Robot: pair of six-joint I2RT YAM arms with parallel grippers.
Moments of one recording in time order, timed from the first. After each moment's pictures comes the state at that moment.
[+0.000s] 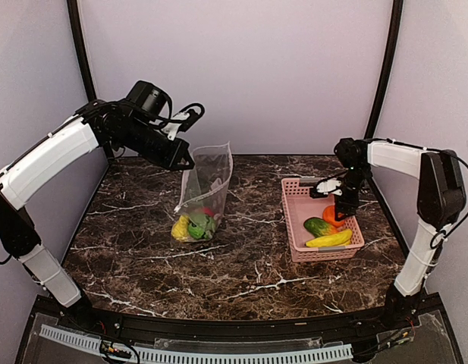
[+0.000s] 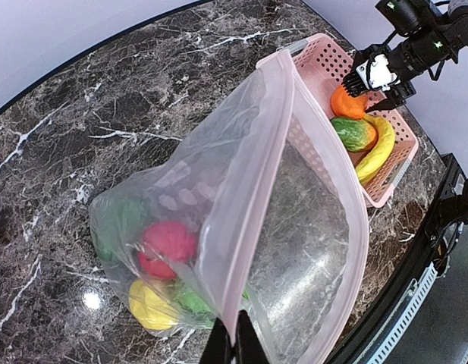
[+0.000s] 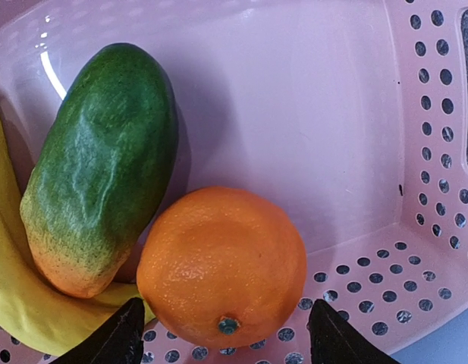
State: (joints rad) left arm -0.67 1.59 1.76 -1.00 0.18 -0.14; right arm 0.23 1.81 1.39 -1.02 -0.05 -1.14
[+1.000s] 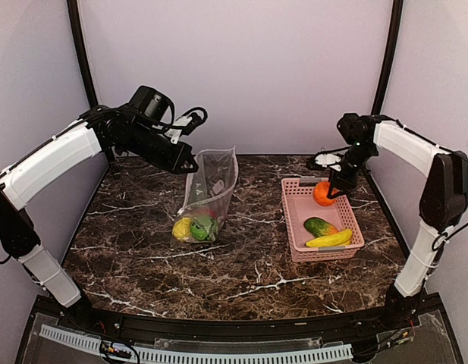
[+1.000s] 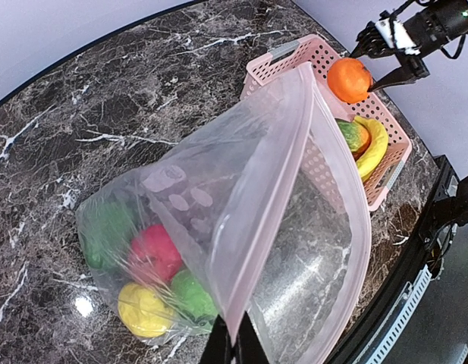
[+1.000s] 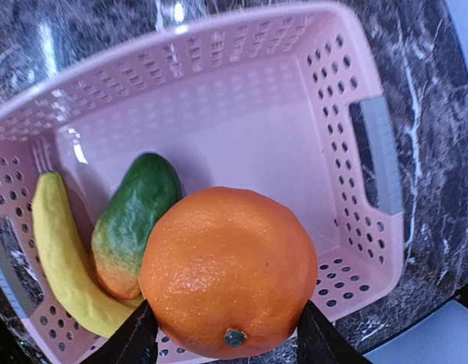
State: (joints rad) left arm -0.67 1.59 1.69 -0.94 0.21 -0.15; right arm 0.24 1.81 1.60 -1.17 -0.18 -1.06
